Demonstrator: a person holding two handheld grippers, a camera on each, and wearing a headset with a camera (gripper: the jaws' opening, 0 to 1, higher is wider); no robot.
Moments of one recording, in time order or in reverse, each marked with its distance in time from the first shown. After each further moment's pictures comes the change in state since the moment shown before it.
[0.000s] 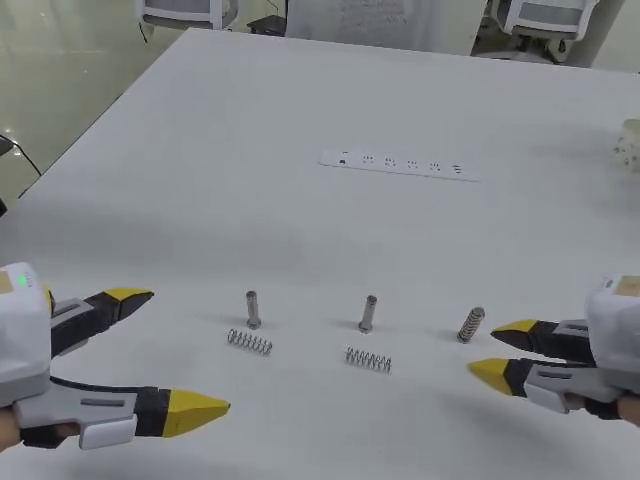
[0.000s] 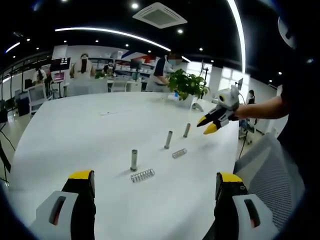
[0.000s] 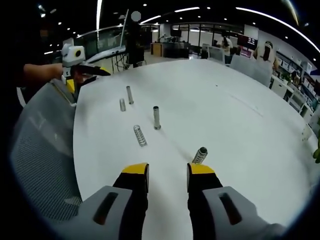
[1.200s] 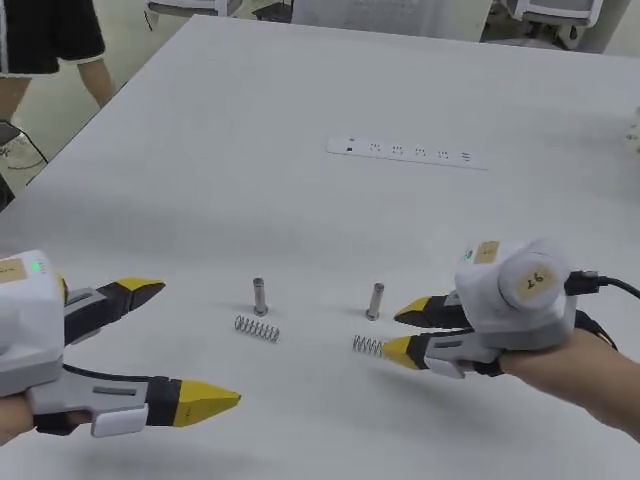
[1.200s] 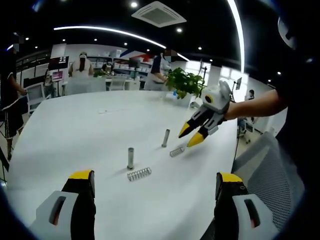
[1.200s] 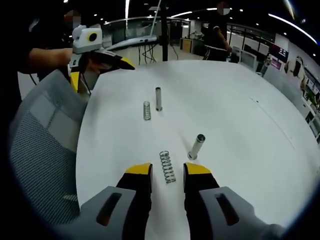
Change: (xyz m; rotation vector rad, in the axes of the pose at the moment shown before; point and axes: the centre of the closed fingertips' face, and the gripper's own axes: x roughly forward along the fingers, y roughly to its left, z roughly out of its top) left arm 0.002 -0.005 -0.003 -0.002 0.011 -0.017; right arm 0.077 0.058 0.034 -0.170 0.057 0.186
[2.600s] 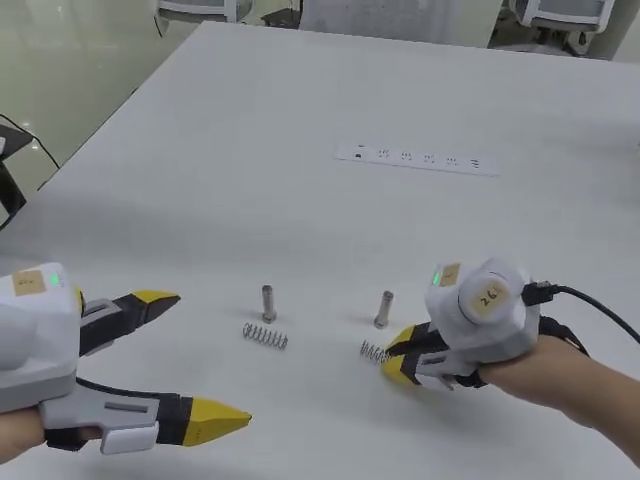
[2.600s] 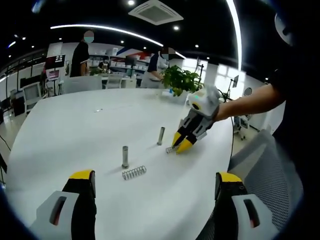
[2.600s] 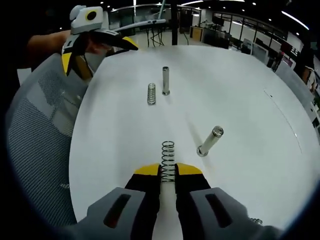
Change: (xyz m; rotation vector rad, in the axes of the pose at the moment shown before) left arm 0.002 -0.010 -0.001 0.010 0.021 -0.030; right arm 0.019 0.007 -0.017 -0.059 0.107 0.065
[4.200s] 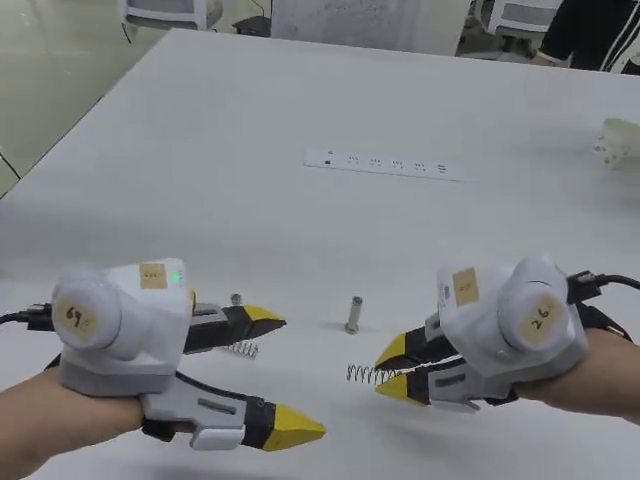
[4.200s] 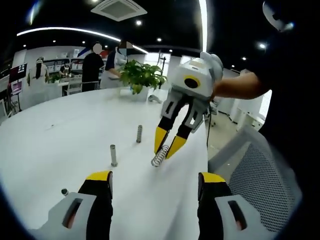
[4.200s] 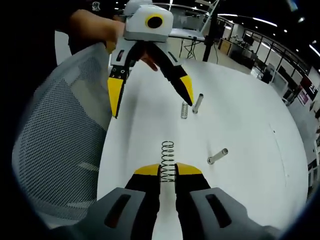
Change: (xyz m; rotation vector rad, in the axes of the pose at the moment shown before) left arm 0.079 -0.082 0.025 0.154 0.041 -0.318; right arm -0.060 0.044 0.021 -0.265 -0.006 0.095
